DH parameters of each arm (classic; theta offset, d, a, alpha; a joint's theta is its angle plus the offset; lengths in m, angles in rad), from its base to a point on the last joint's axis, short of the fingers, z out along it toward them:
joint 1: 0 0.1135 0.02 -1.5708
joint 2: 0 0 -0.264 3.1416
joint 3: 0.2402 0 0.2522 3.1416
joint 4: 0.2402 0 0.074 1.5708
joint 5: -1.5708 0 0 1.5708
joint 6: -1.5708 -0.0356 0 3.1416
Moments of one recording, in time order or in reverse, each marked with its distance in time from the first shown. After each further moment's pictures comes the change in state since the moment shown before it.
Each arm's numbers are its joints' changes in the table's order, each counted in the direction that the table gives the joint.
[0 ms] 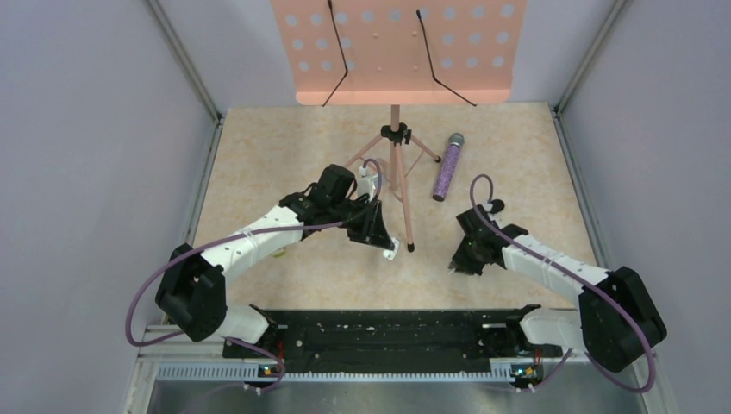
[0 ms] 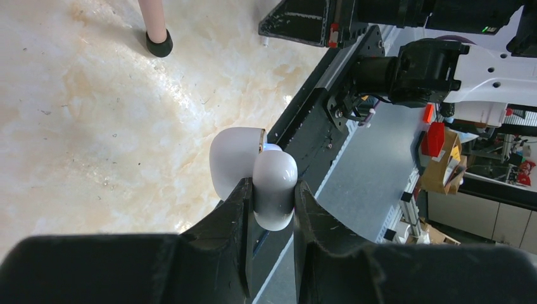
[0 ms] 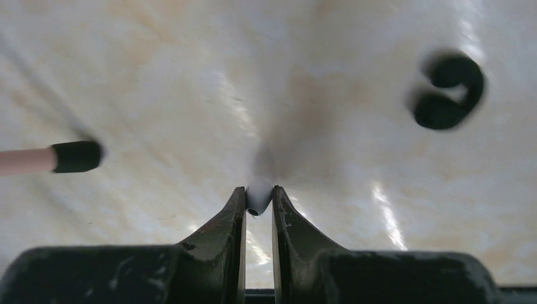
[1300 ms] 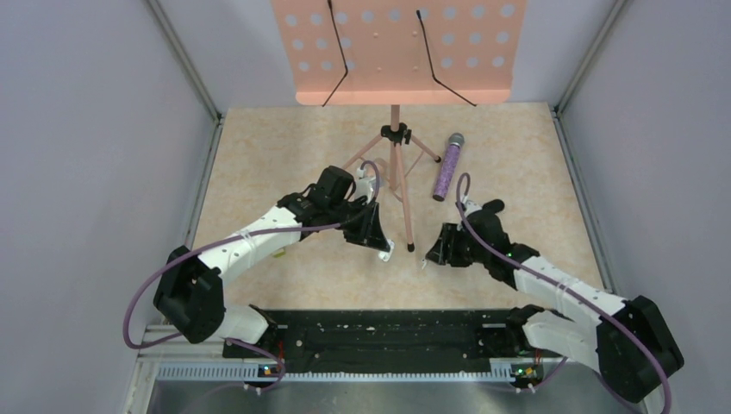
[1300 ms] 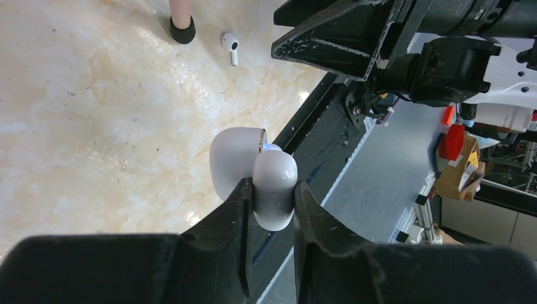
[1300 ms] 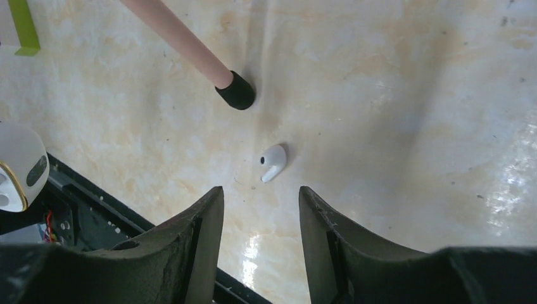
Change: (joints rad) left arm 0.000 -0.016 0.000 0.063 0.055 -0.036; right arm -0.031 -0.202 -0.182 -0.502 0.314 0.468
